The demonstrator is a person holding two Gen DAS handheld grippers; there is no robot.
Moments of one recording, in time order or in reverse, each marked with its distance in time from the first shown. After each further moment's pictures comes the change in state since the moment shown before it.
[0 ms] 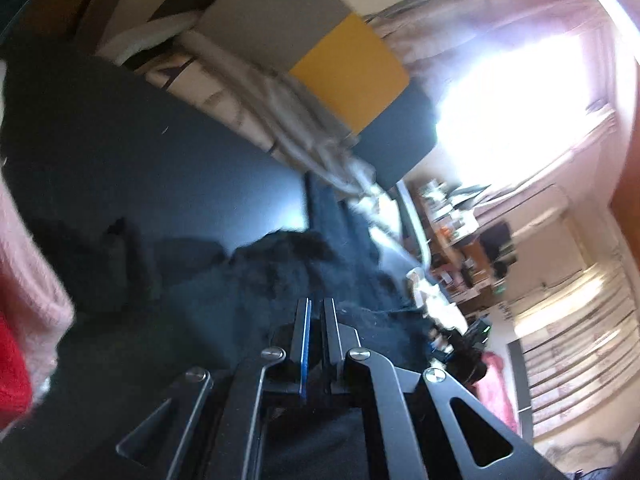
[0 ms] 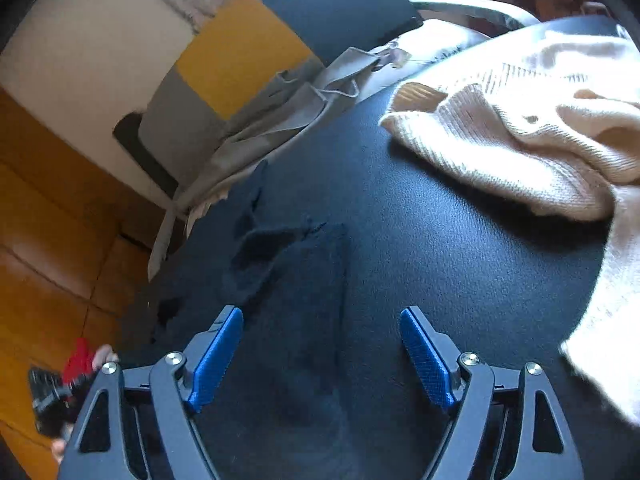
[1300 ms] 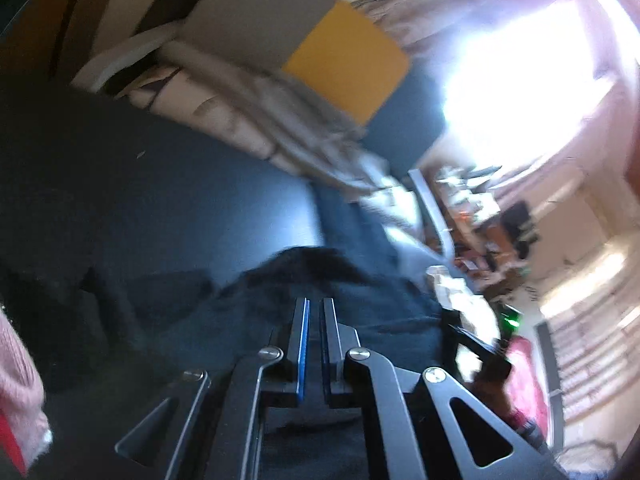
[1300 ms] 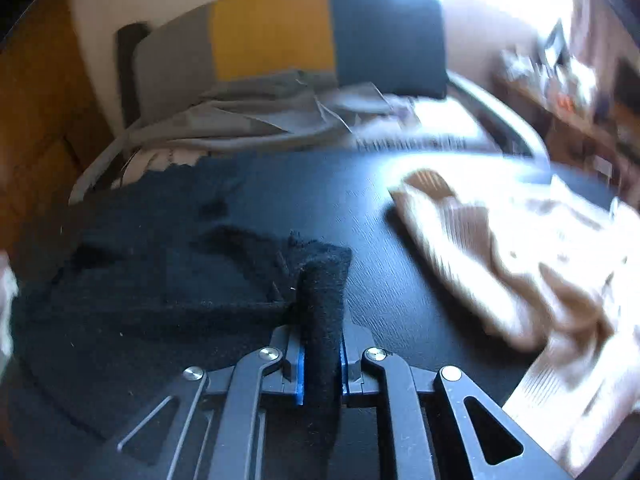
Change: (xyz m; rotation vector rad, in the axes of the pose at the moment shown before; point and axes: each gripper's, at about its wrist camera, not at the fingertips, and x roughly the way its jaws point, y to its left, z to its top) left arm 0.032 -0.020 0.028 0.051 -0.002 0.102; right arm 0.000 0.048 -0.005 -0.397 -0.017 -0.389
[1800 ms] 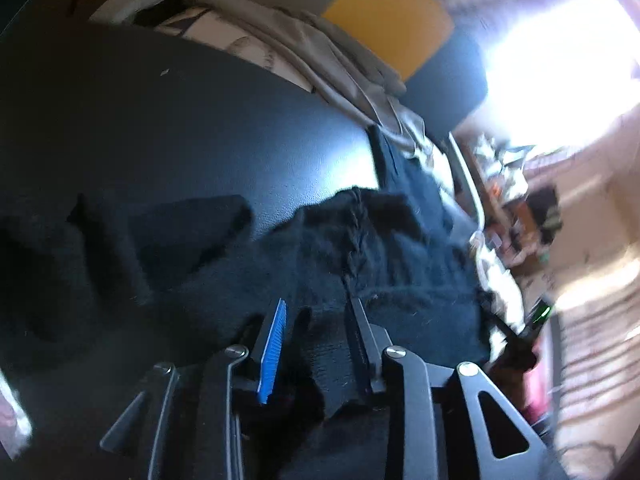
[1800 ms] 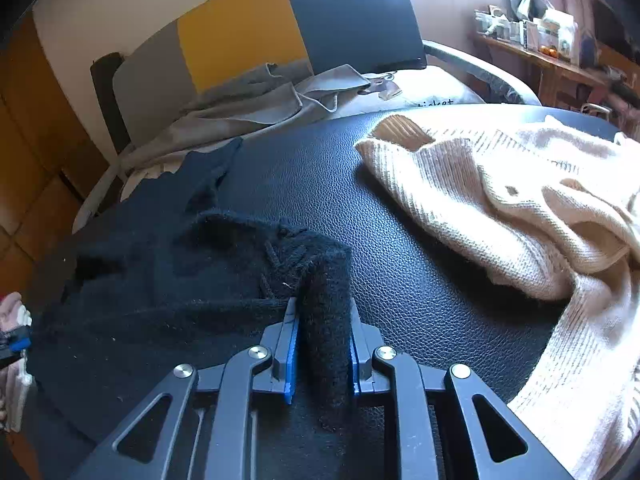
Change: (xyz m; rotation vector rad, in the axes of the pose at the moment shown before) left arm 0.043 0.006 -0.021 0.048 0.146 0.050; right arm 0.023 -0.031 -0.008 0.130 -0.019 0.087
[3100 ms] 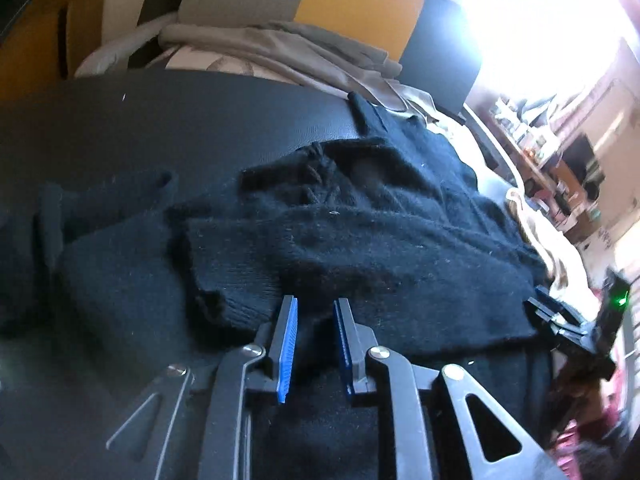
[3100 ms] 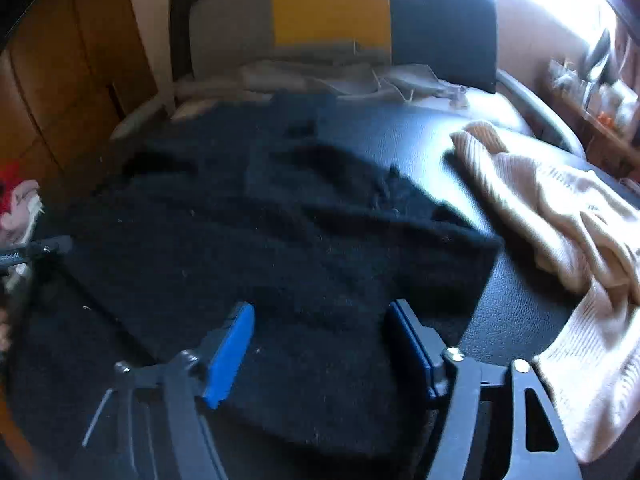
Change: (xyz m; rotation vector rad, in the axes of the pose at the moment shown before) left arm 0.033 -0.042 -0.038 0.086 -0.064 0.182; right arm -0.026 0.057 -0.053 -0.295 0.034 0.056
